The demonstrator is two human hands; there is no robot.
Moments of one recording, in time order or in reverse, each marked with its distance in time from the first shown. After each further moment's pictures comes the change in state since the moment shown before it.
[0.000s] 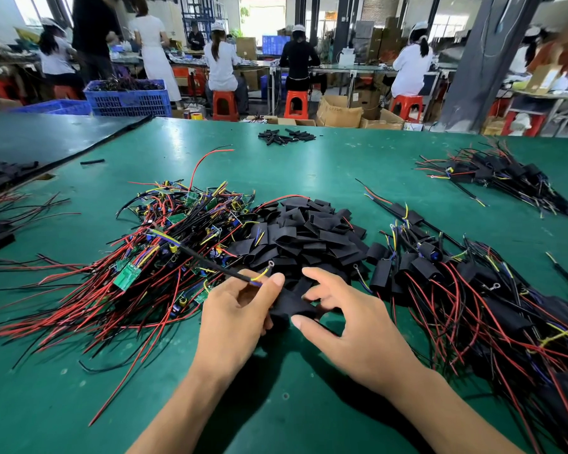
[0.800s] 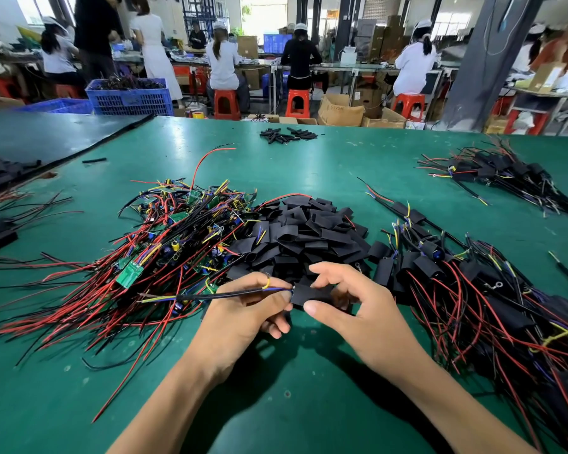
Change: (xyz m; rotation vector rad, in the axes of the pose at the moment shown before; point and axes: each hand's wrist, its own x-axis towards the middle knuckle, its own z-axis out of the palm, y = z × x) left_hand 0.003 0.000 -0.008 -0.290 -0.241 -0.144; right_hand 0.006 -0.003 -0.011 0.362 0.068 0.073
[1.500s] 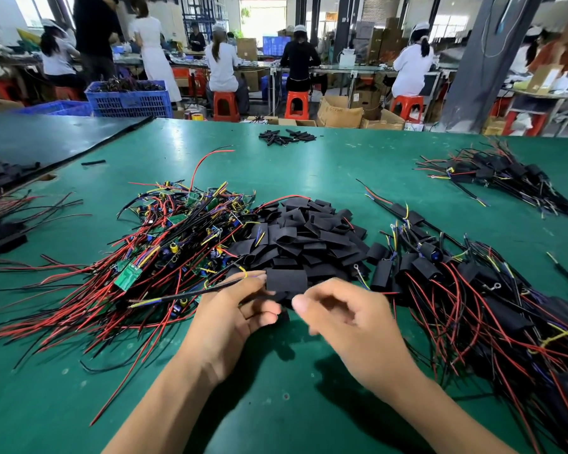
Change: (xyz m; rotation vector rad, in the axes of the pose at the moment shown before) left_hand 0.005 0.009 0.001 -0.325 0.115 -0.215; right_hand -0.008 -0.019 0.013 0.075 0.001 0.035
